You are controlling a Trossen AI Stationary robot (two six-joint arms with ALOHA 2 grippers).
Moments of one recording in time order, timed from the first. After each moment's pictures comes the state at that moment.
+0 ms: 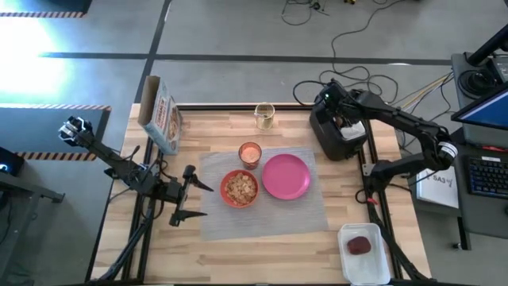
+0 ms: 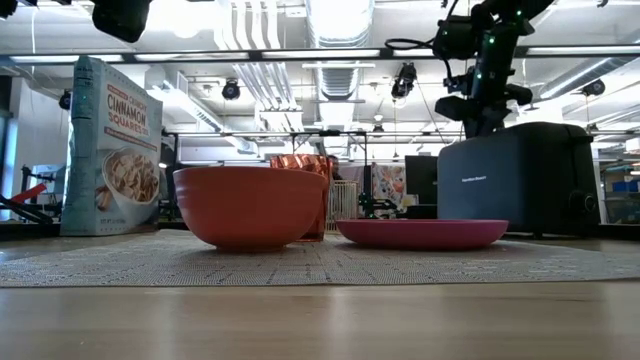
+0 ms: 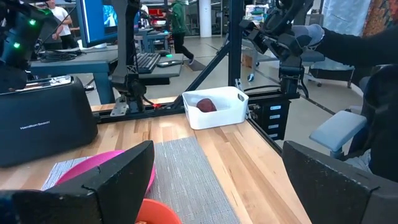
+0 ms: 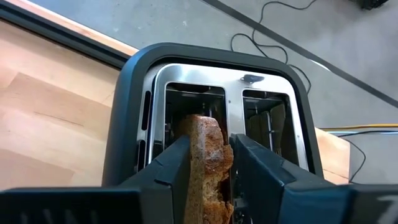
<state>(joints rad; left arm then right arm) -0.59 0.78 0.40 0.32 -0.37 -0.01 -0.71 1.31 1.11 -0.87 0.47 0.31</state>
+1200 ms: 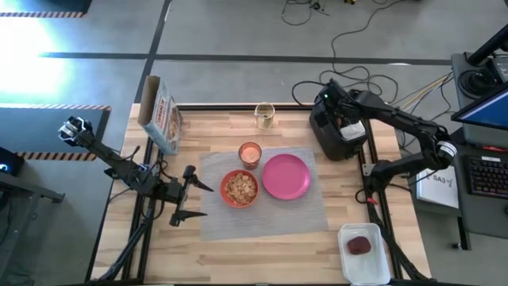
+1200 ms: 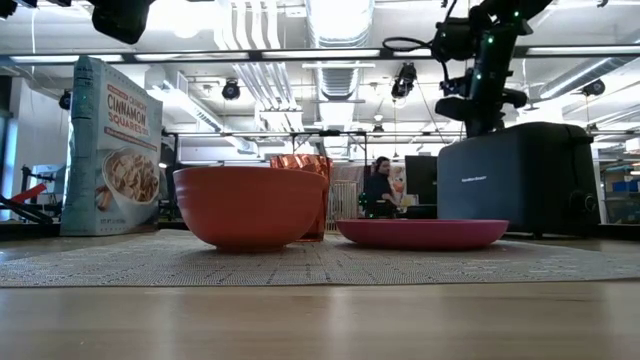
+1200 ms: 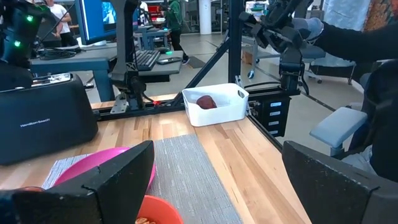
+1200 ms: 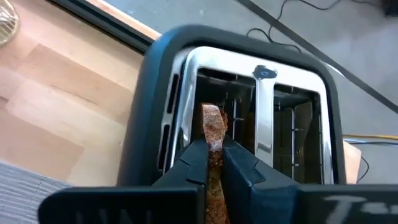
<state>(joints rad) -0.59 0.78 0.40 0.30 -0.37 -0.01 -0.71 1.31 1.12 -0.89 0.41 0.22</state>
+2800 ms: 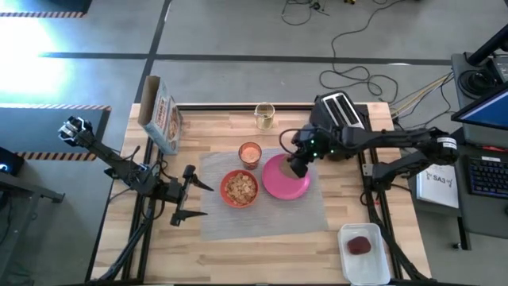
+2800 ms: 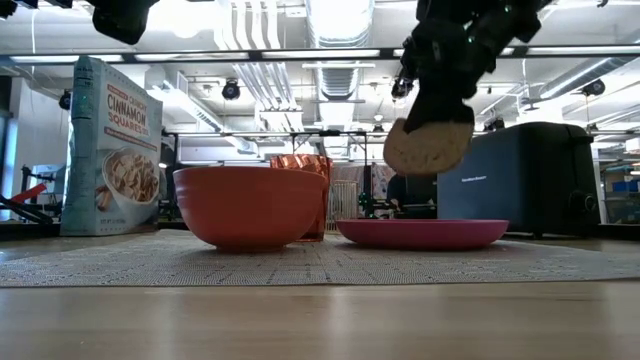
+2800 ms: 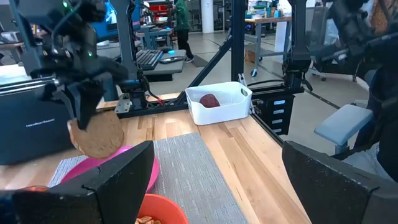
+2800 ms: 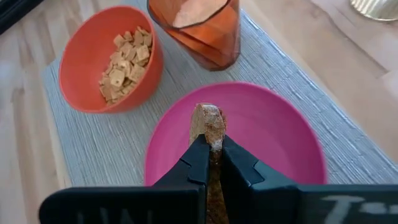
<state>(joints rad) -0.59 0.78 0.40 0.30 -0.39 0.00 -0.20 1.30 0.91 -0.42 -0.14 0.41</state>
